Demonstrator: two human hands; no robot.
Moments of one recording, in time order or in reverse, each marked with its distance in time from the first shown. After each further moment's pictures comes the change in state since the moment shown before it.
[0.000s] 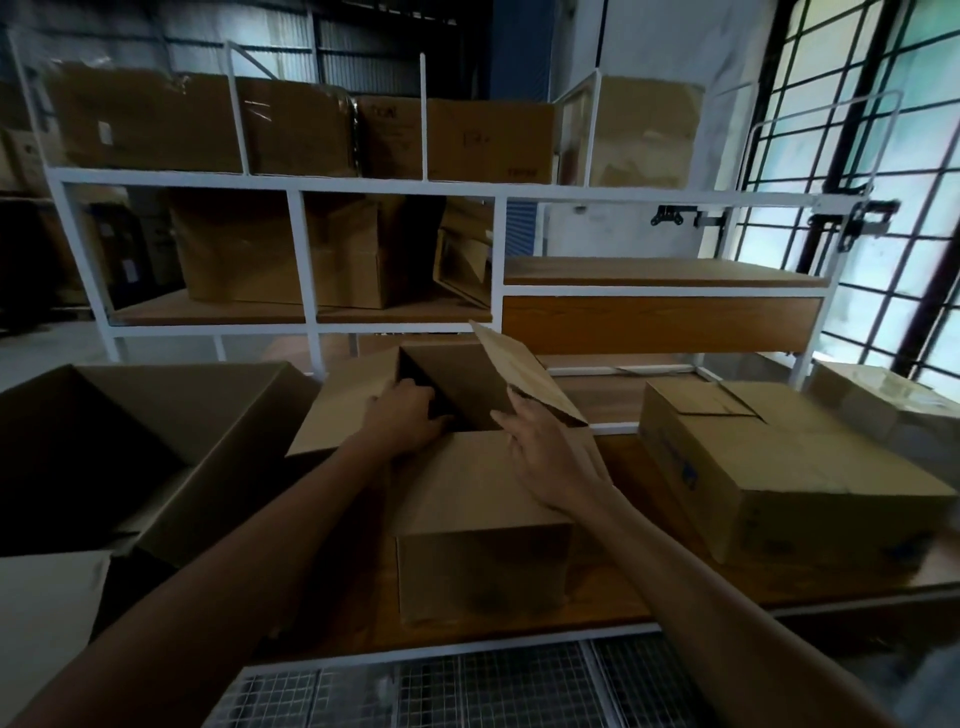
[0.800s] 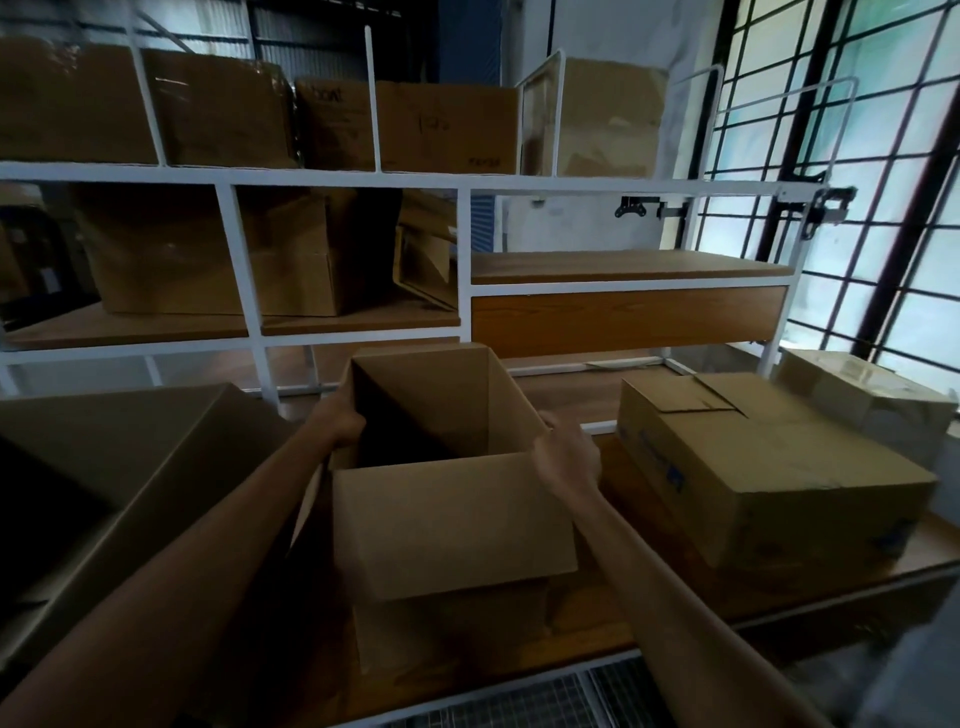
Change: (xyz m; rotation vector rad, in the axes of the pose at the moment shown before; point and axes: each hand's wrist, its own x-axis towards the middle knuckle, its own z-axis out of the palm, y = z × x) left_hand 0.111 -0.092 0.041 -0.287 -0.076 -0.168; right_hand 0.038 0.047 0.025 0.140 0.209 0.630
